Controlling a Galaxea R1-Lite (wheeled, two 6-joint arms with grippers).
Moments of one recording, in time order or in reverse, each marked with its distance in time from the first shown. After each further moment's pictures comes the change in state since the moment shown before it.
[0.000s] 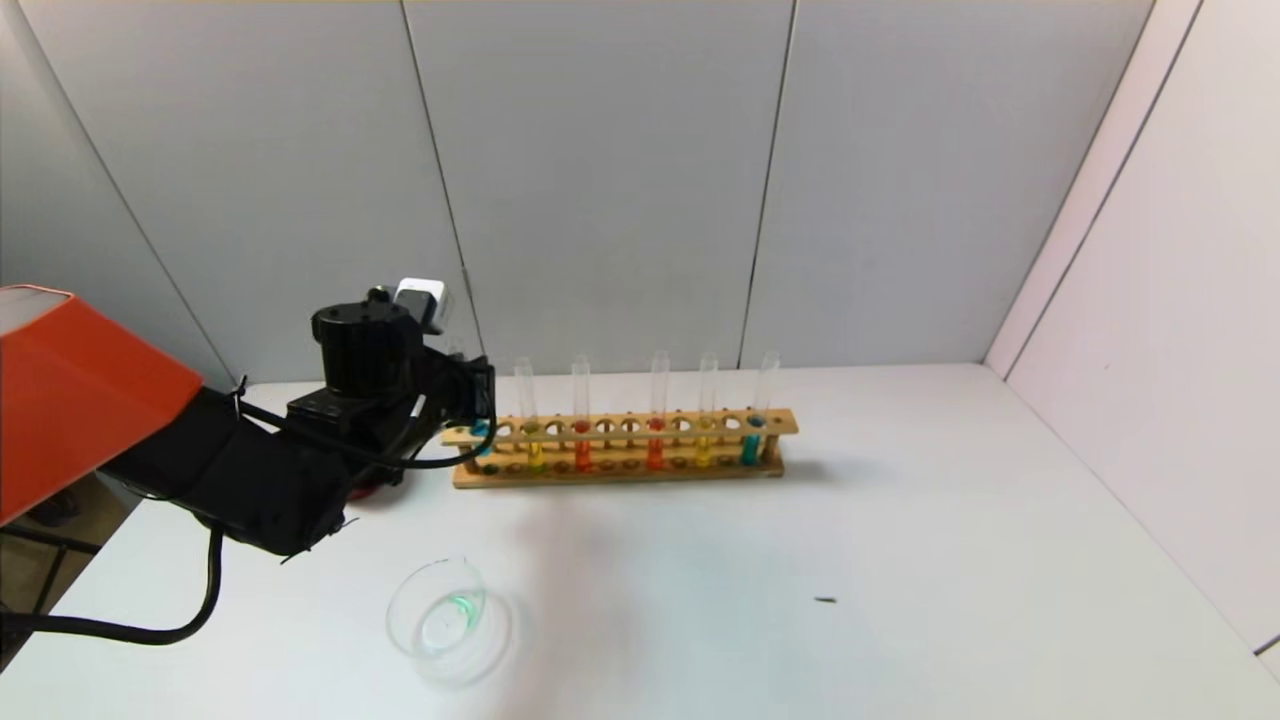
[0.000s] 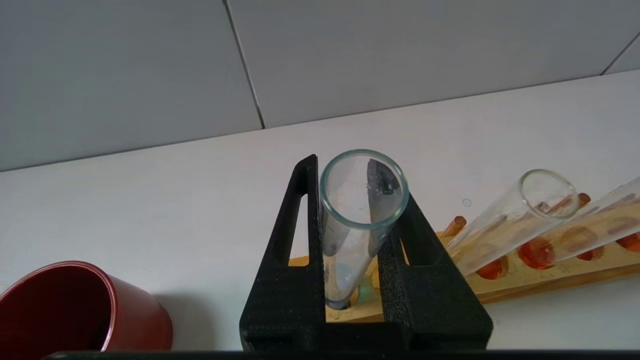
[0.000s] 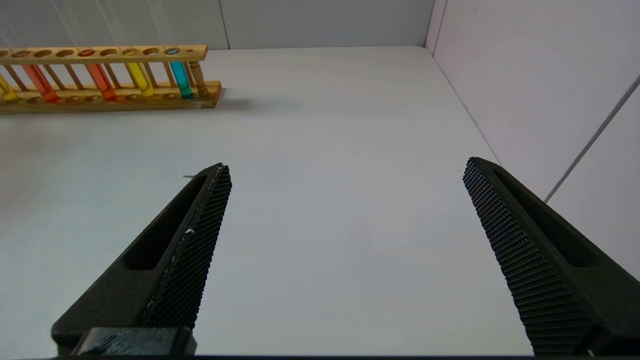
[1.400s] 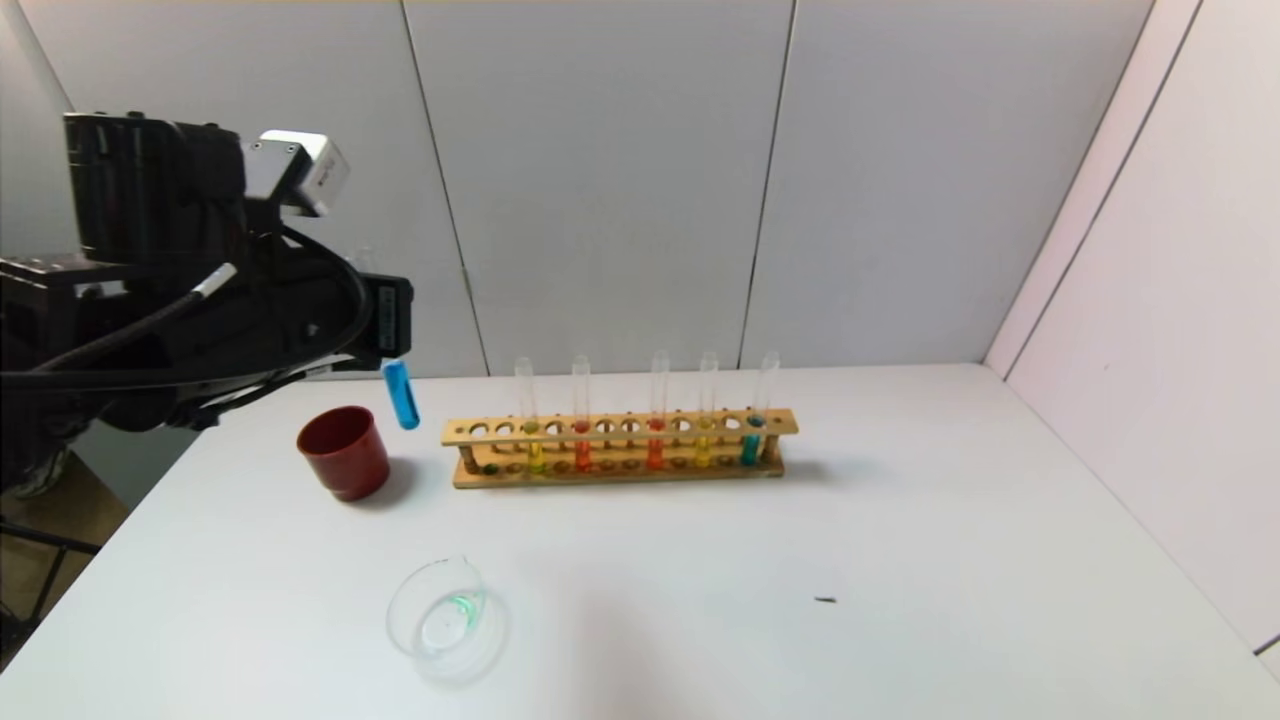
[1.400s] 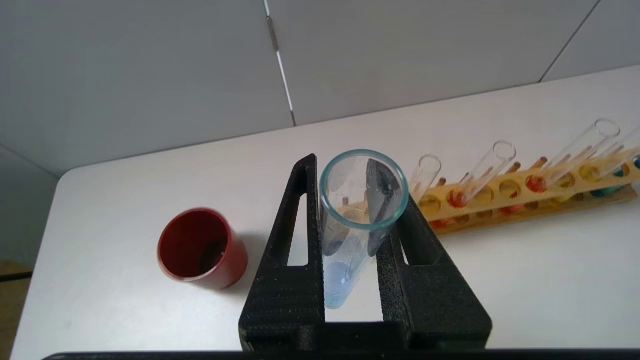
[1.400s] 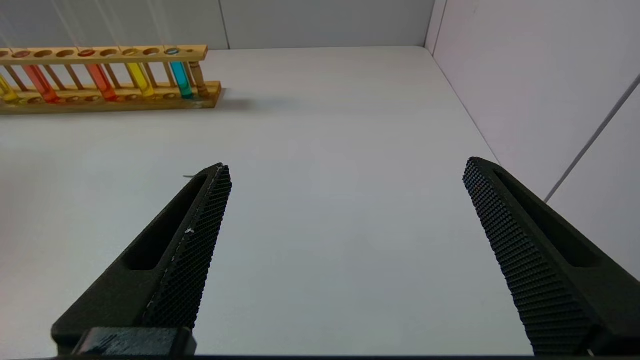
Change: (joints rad) left arm -0.067 -0.501 -0.139 0.699 0.081 0.000; right arm 0.000 0.000 0.000 0.000 0.000 0.000
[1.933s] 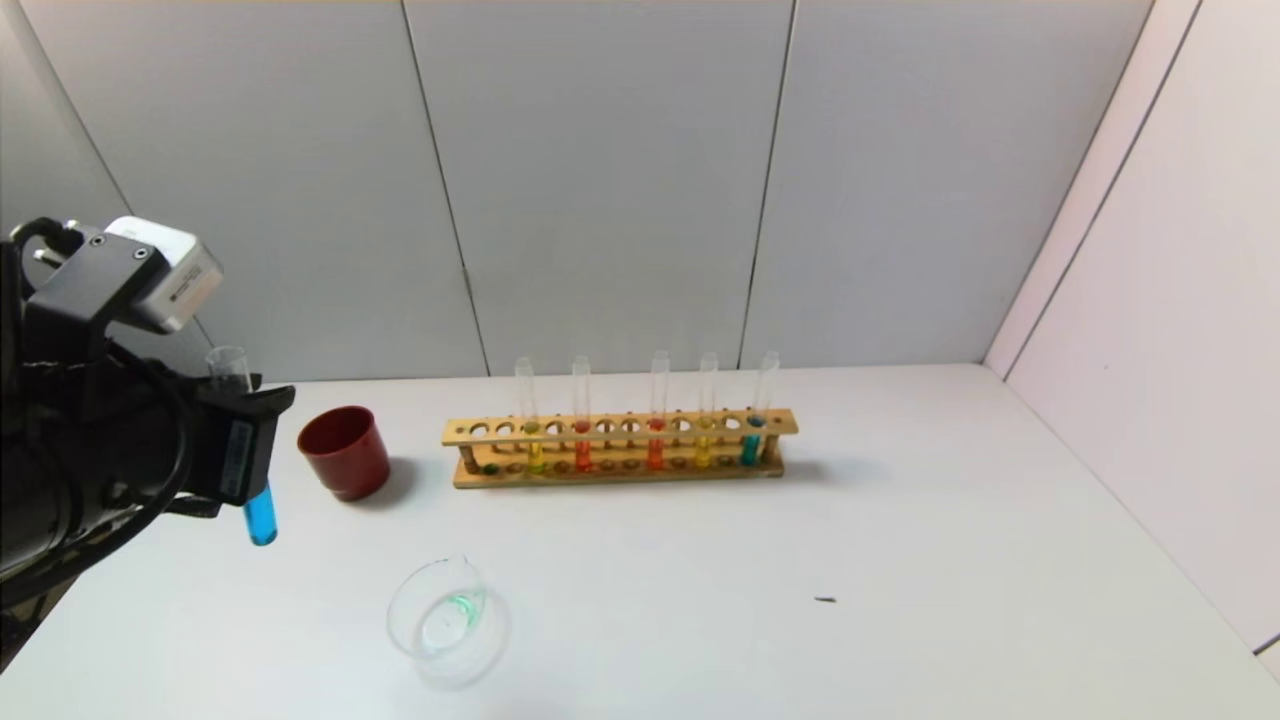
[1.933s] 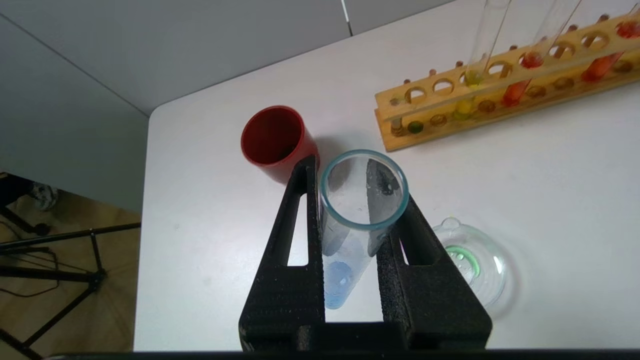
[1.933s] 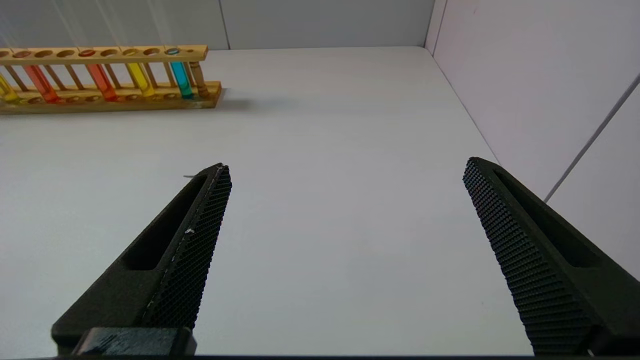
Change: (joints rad) left arm -0.006 -0.300 0.264 0.148 0.095 0.152; right arm 0.000 0.000 0.000 0.000 0.000 0.000
